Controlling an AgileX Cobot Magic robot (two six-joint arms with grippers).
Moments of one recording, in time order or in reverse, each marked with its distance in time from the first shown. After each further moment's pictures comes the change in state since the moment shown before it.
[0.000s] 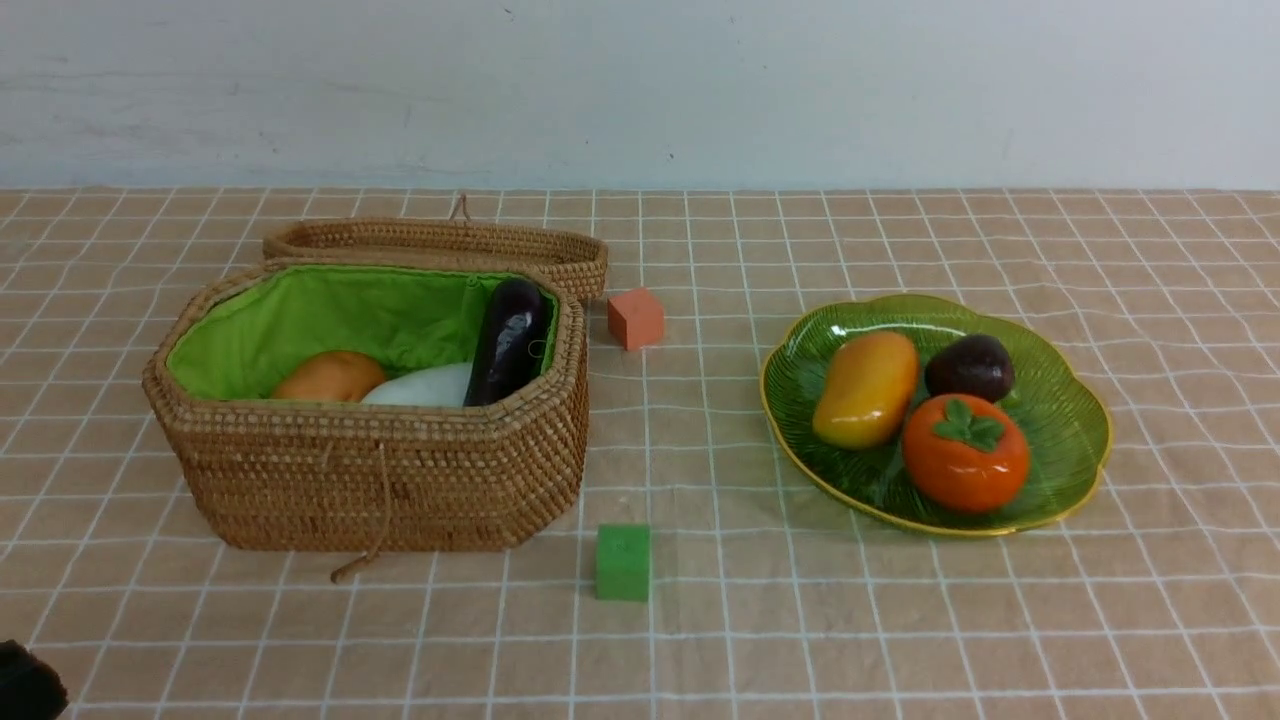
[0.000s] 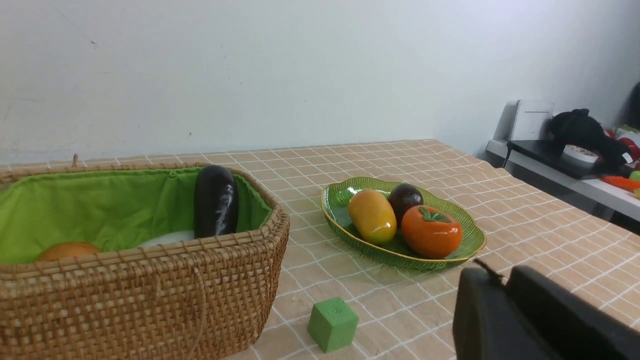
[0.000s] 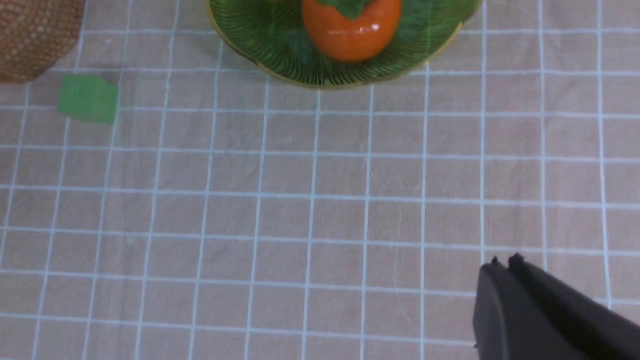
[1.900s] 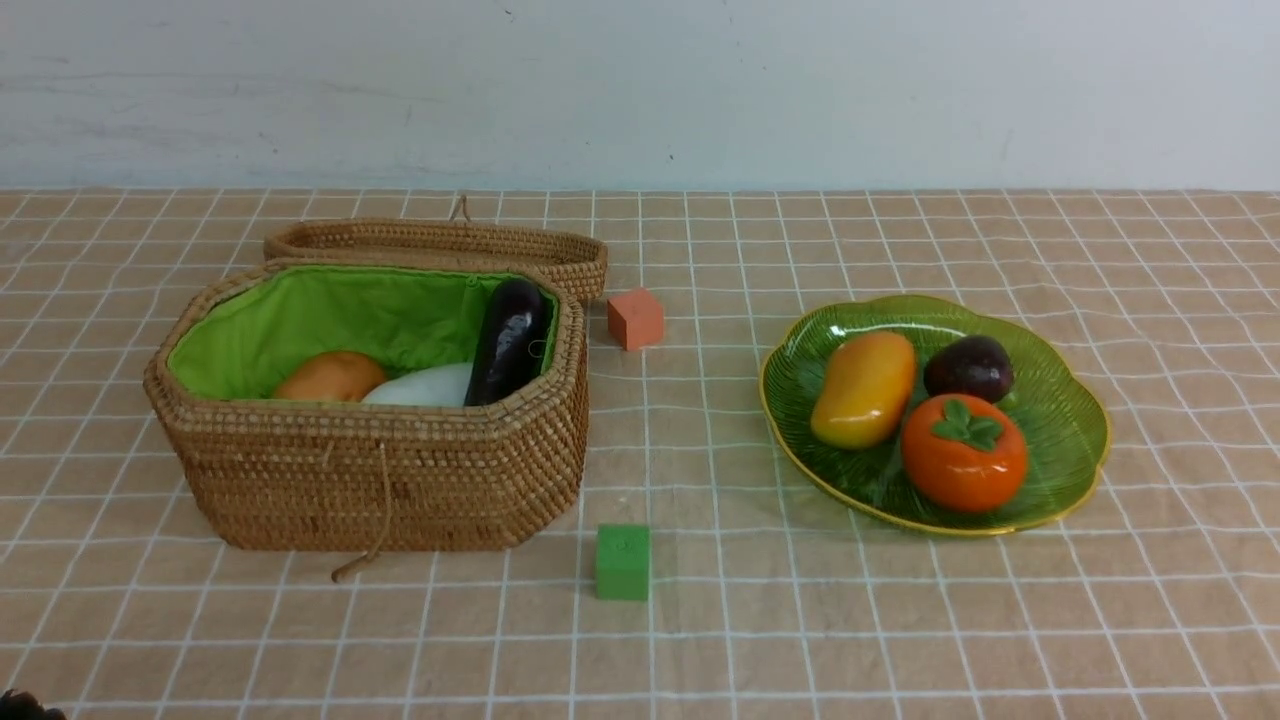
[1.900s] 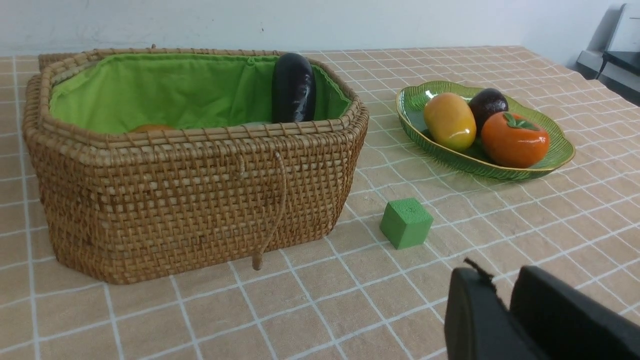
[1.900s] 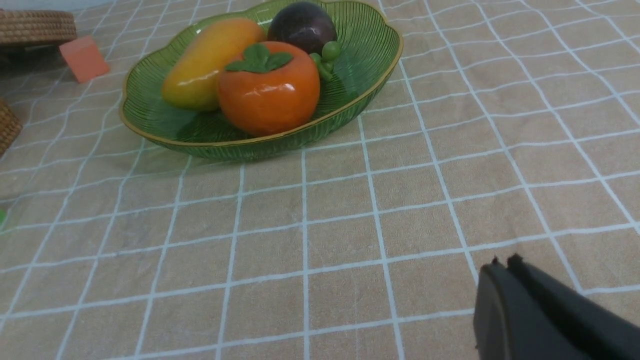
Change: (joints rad) right arm -0.001 -0.786 1.052 -0.088 -0.851 0.117; left arm 0.000 0.000 0.011 0.008 0.214 -0.011
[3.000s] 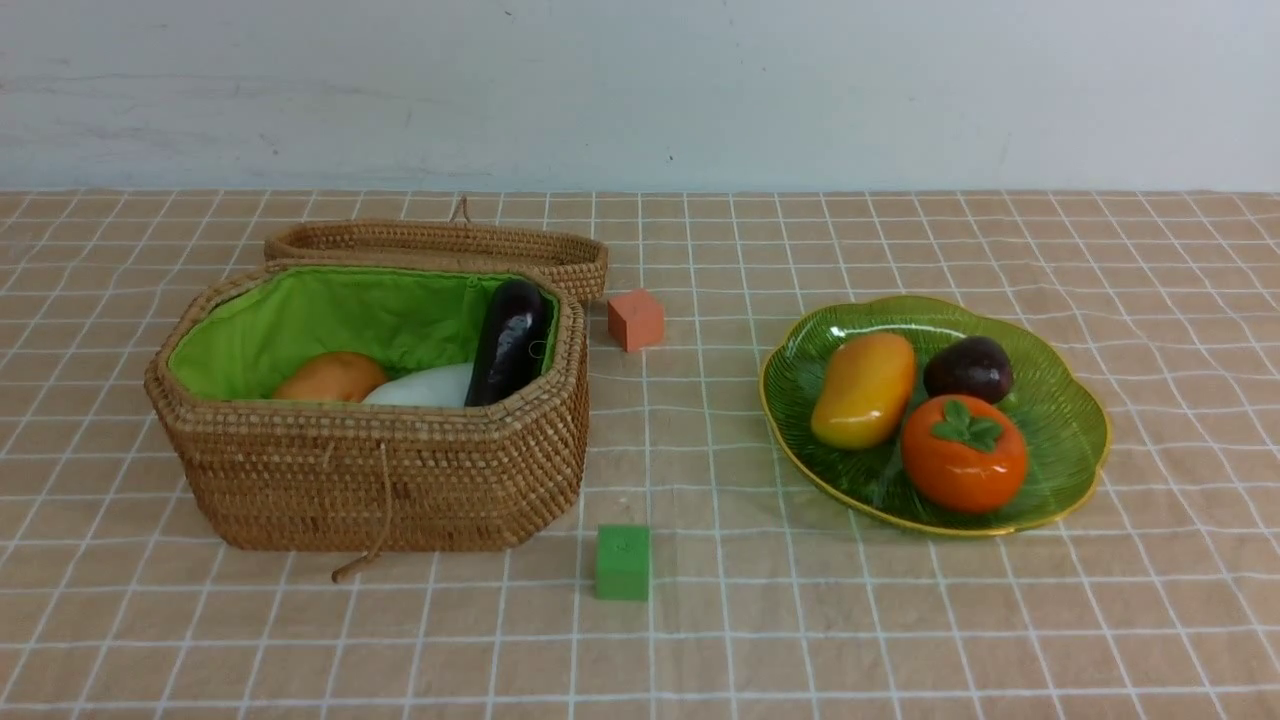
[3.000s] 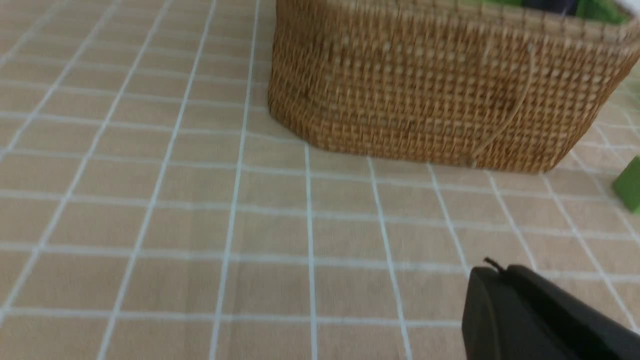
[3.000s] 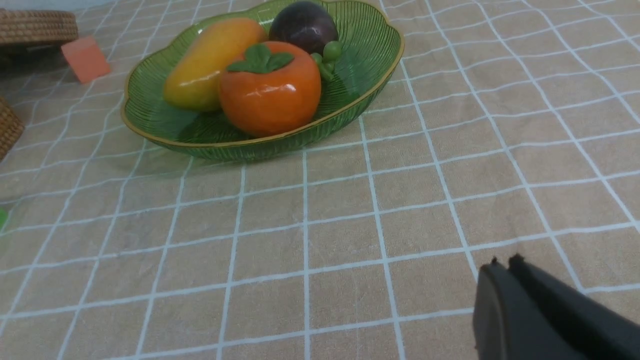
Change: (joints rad) right arm 0.000 0.000 0.000 0.004 0.000 0.000; left arm 0.781 -0.020 0.284 -0.642 -0.182 0.579
